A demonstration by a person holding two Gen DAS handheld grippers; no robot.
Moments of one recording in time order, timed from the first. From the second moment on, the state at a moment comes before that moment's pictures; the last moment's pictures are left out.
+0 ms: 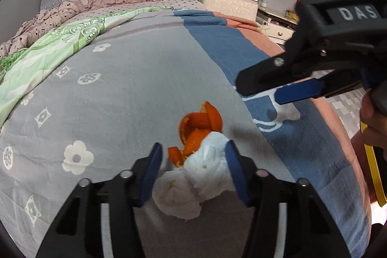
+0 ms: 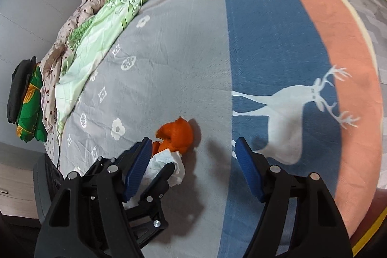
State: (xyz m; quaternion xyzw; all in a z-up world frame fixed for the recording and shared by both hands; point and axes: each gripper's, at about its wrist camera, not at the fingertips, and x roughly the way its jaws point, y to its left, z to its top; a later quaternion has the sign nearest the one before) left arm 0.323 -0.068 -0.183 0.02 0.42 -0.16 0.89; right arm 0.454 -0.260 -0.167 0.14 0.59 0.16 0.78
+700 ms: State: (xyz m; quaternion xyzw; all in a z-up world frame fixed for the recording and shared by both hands) left arm 0.294 -0.049 -0.172 -0.01 0.42 -0.19 0.89; right arm 0.459 -0.216 -0.190 0.12 0.61 0.17 0.76
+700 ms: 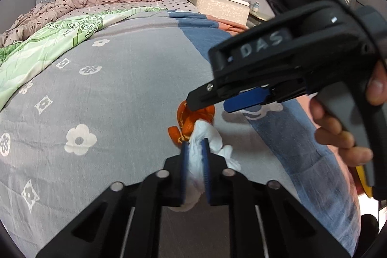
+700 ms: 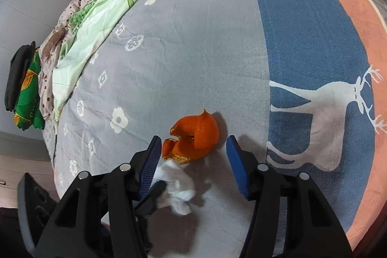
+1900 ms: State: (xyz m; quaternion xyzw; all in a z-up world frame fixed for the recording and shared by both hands) left arm 0.218 -0.044 -0.082 -0.01 0.35 -0.18 0.92; right arm 0.353 -0.282 -0.084 0.13 0.49 0.16 0.85
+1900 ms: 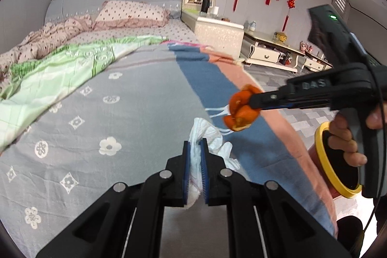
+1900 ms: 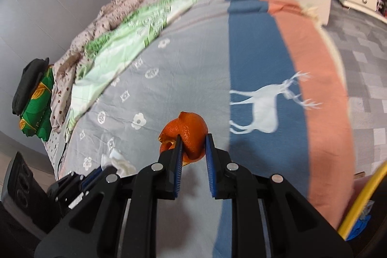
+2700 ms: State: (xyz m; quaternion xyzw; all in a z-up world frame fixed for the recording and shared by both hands) left arm 0.141 -0.232 0.014 0.02 0.26 -0.29 0.92; right arm 0.174 -0.507 0.011 0.17 0.36 0.04 0.91
